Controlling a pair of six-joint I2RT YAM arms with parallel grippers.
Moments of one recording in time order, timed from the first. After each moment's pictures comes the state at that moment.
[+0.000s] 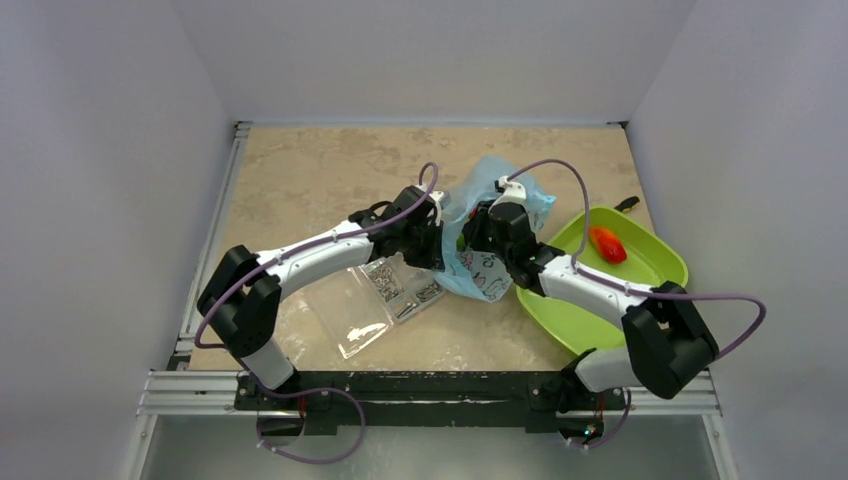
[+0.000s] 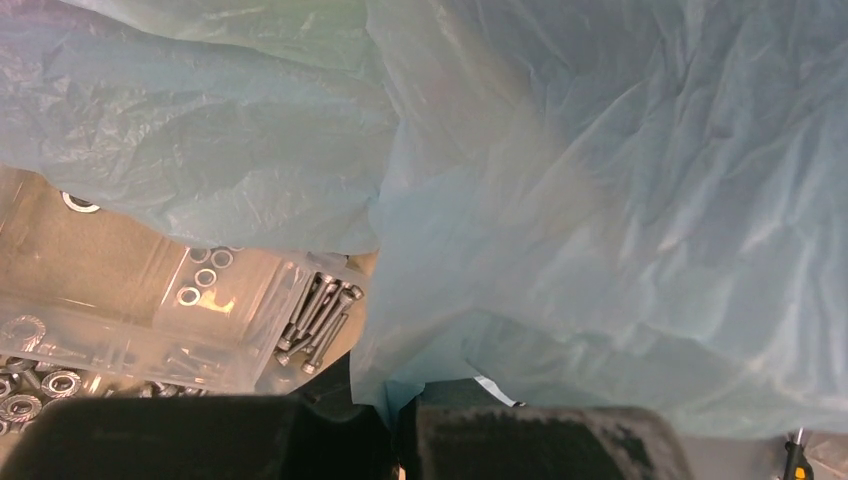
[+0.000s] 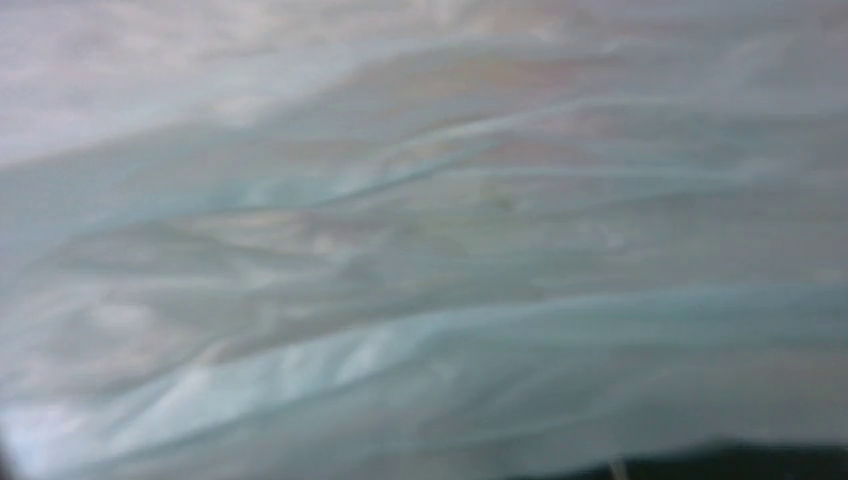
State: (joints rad) left arm -0.78 1.66 1.20 -0.43 0.20 -0.56; right arm 0.61 1.35 0.71 0.17 0.21 0.61
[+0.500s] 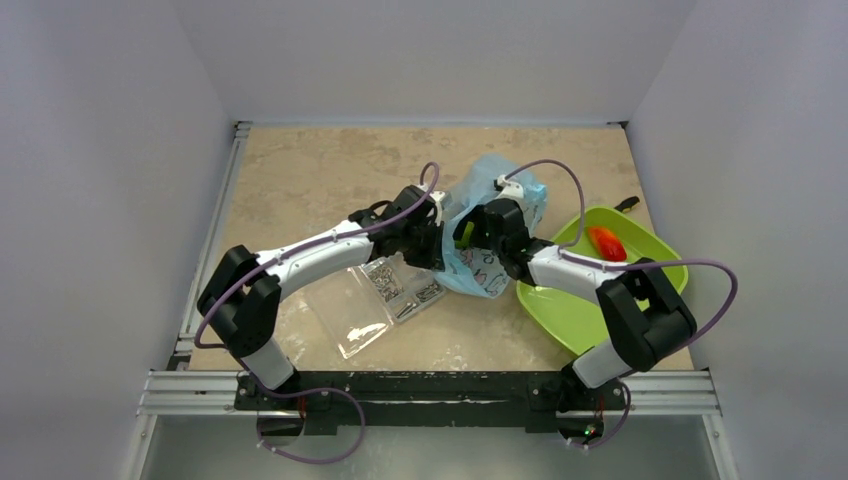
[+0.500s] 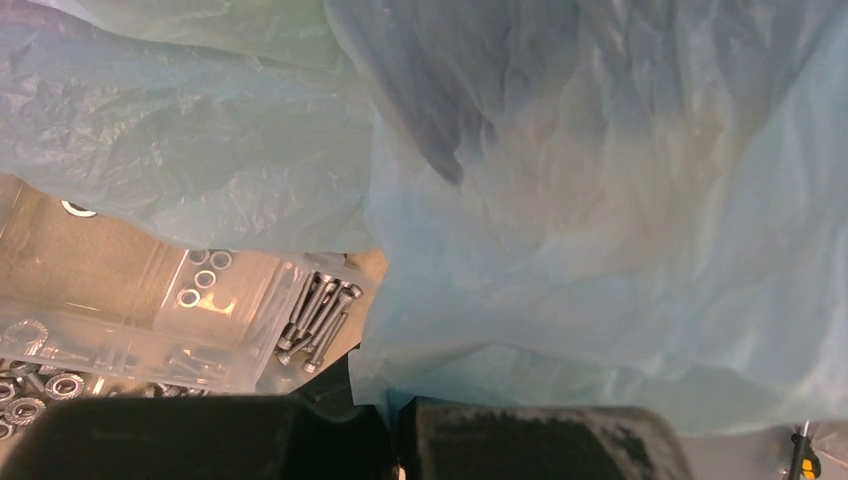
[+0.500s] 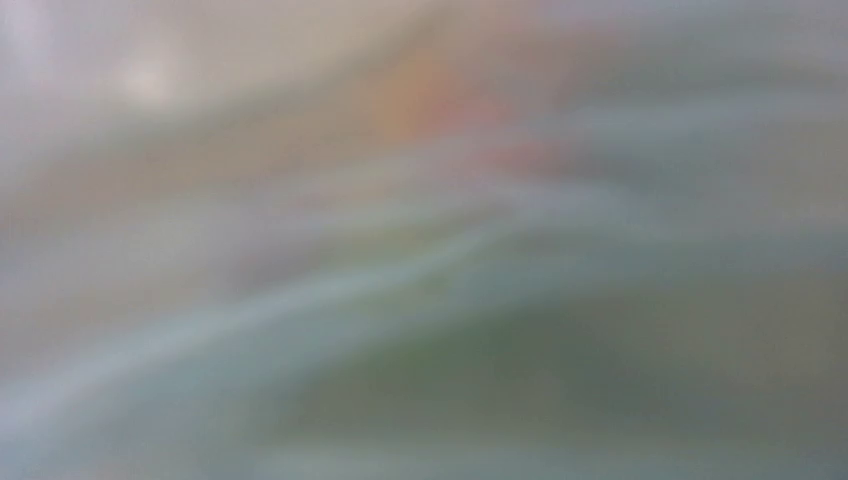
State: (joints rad) left arm -0.78 1.66 1.20 -0.44 0.20 -0.55; right arm 0.56 1.52 0.75 0.22 0.24 0.63
